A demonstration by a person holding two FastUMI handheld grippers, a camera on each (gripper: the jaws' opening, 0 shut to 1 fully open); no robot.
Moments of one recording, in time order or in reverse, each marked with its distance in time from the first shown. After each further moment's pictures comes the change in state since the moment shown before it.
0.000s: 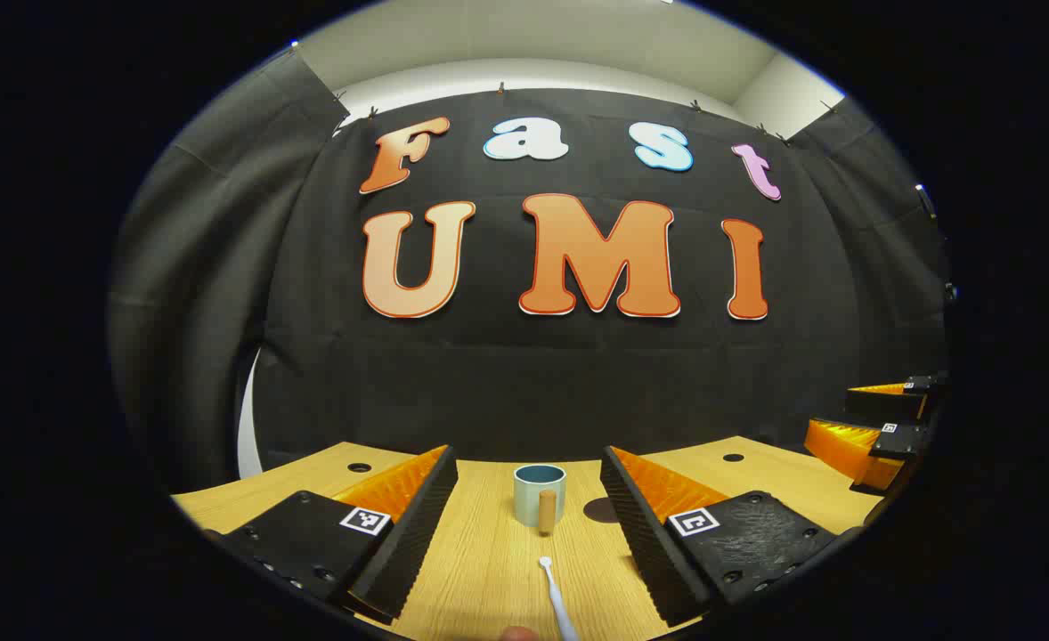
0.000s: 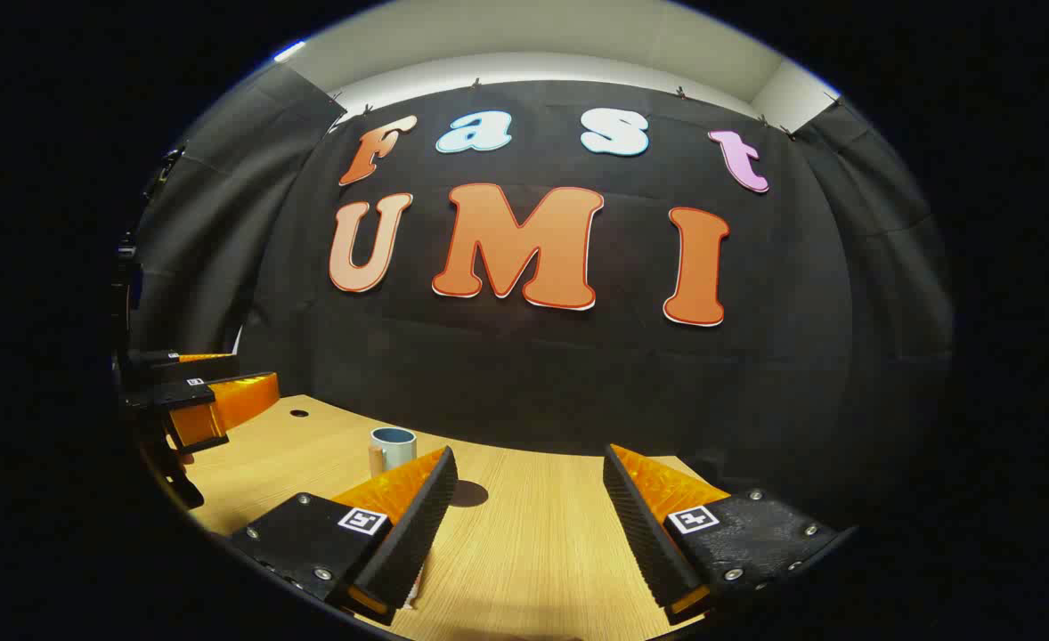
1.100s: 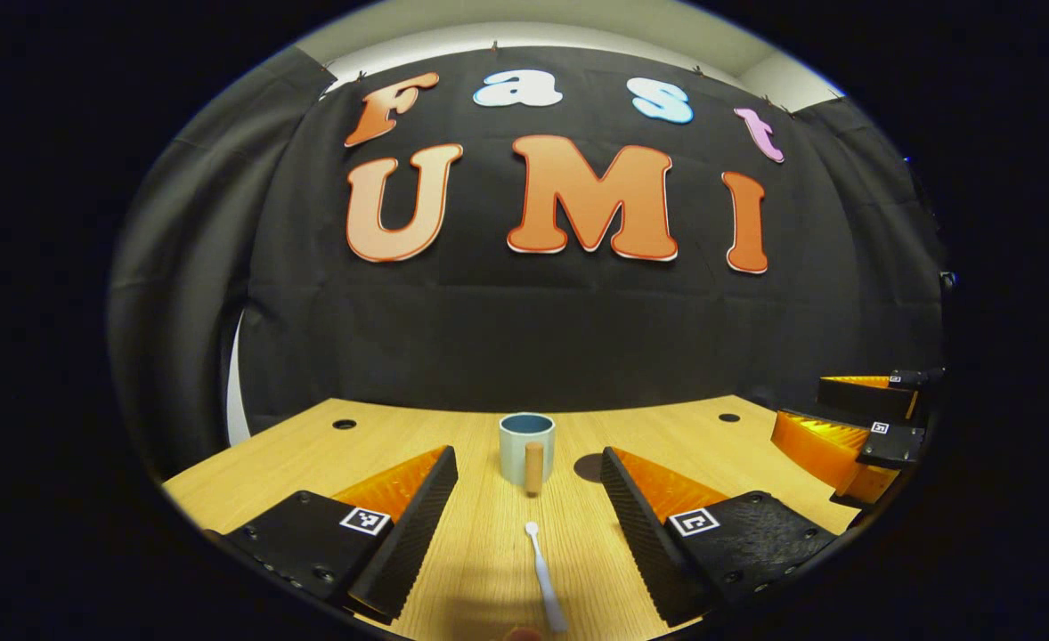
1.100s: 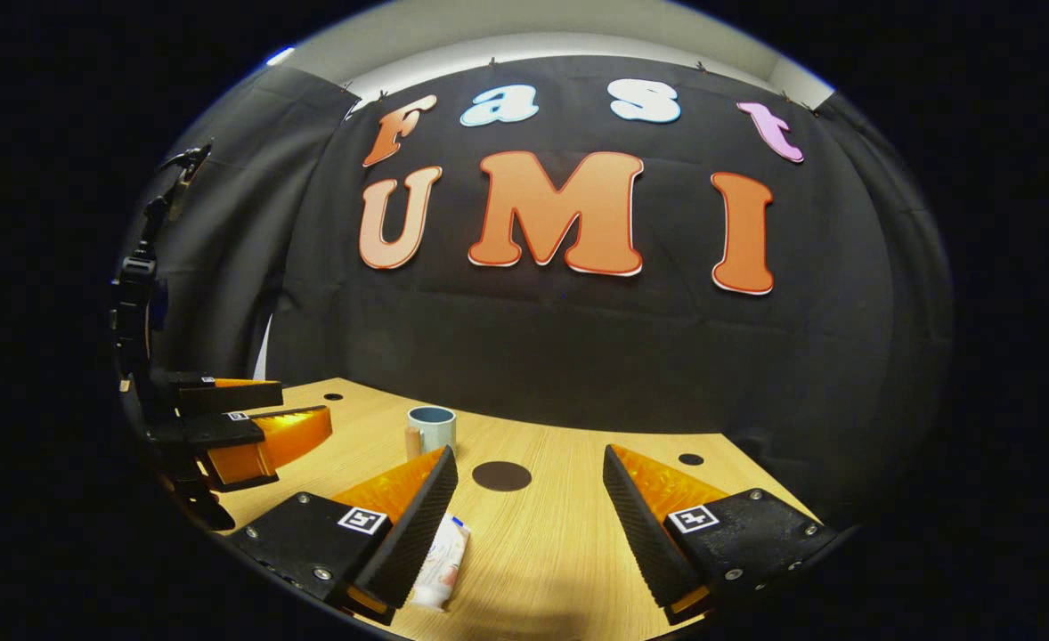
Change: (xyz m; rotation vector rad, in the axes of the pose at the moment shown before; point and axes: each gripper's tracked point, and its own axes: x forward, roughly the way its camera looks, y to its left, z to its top) left arm 0.014 -0.015 -0.070 -0.006 0.220 -0.026; right arm 0.020 0.045 -0.038 0.021 0.110 0.129
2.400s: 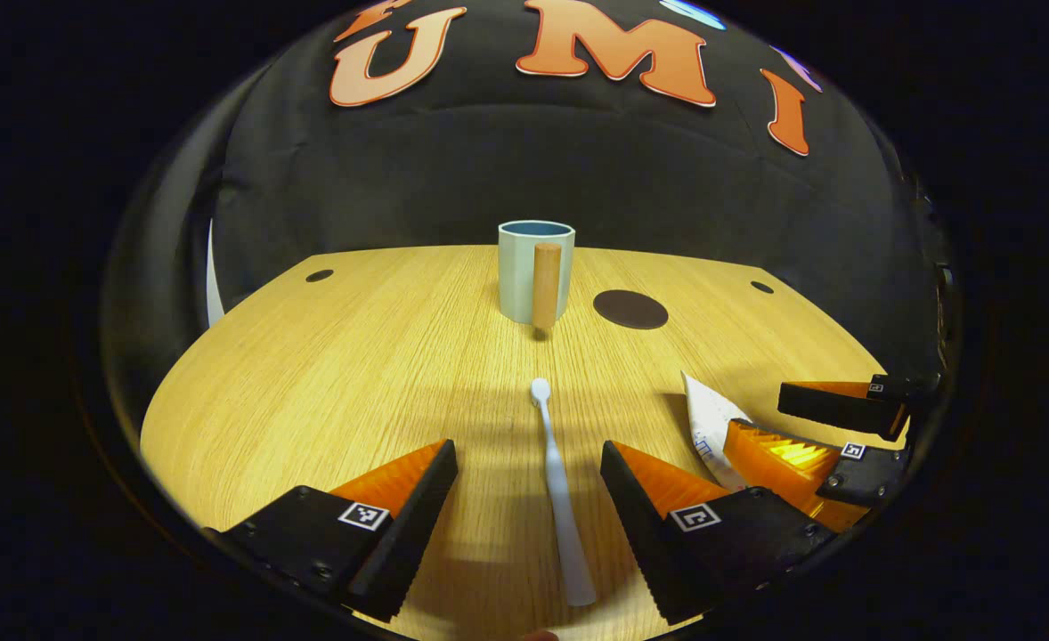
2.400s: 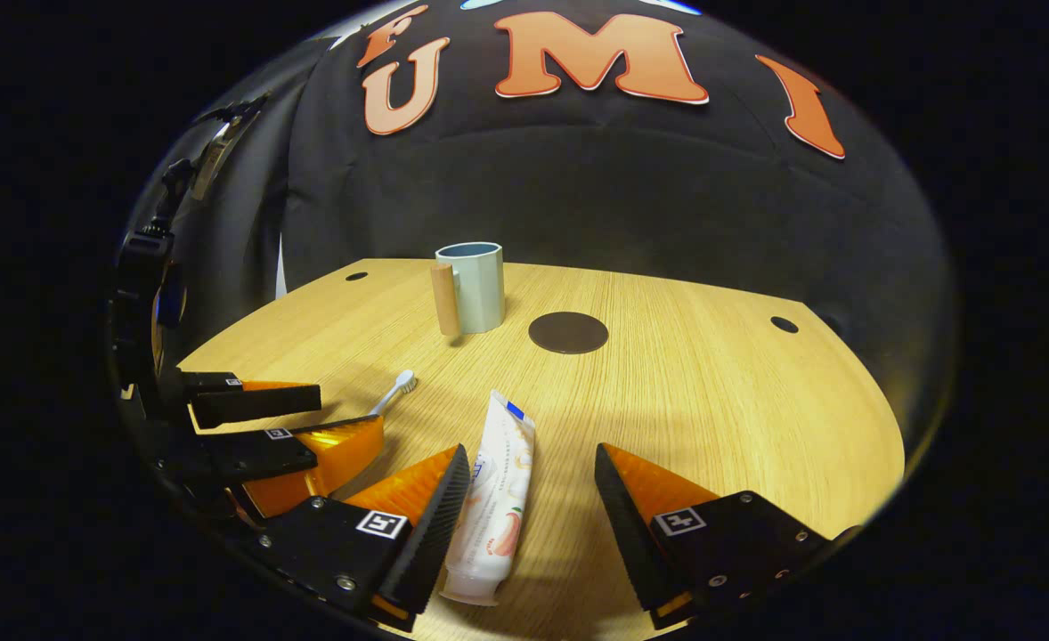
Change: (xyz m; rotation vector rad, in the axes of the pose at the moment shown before) left arm 0.036 0.008 -0.159 -0.029 0.500 0.016; right arm 0.044 0.064 -0.148 0.066 0.472 0.133
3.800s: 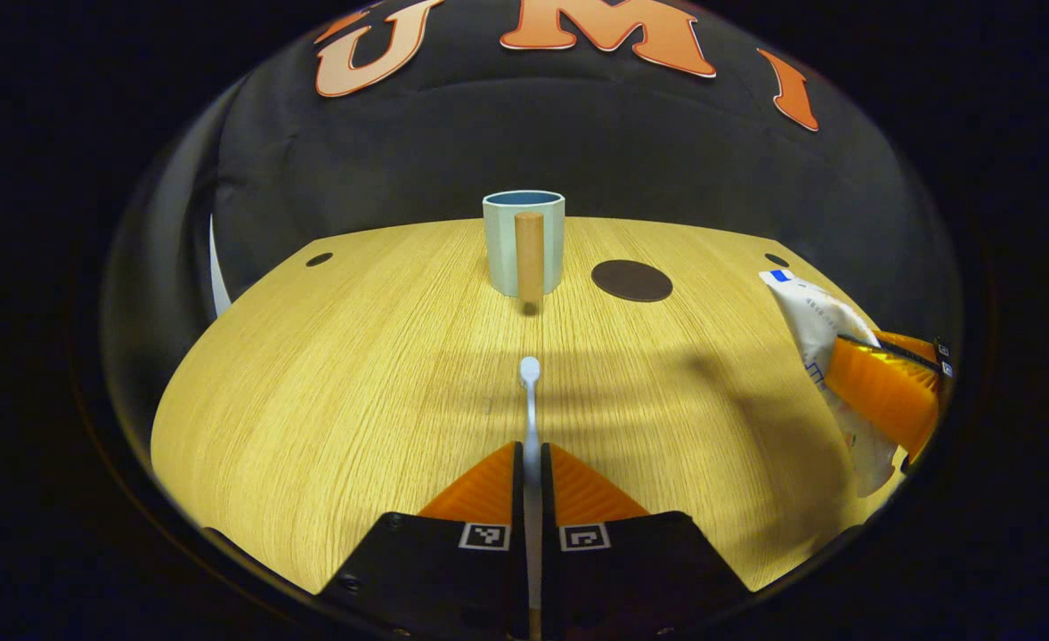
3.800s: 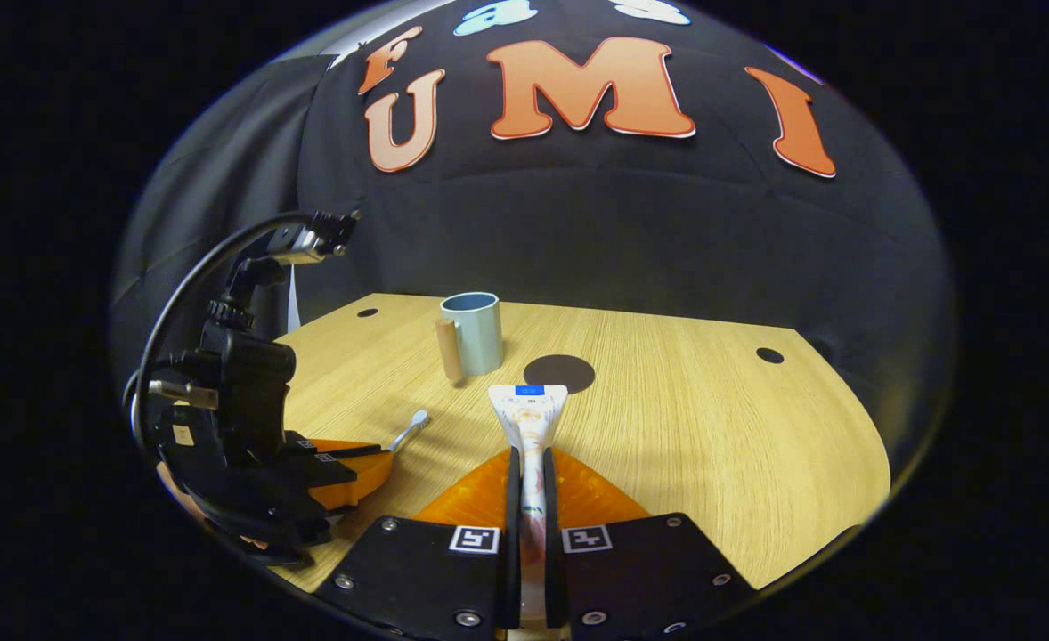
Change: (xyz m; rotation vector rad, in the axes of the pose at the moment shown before) left arm 0.008 -0.019 -0.003 0.001 0.079 0.041; right arm -0.046 -0.017 0.044 0.013 -0.119 0.025
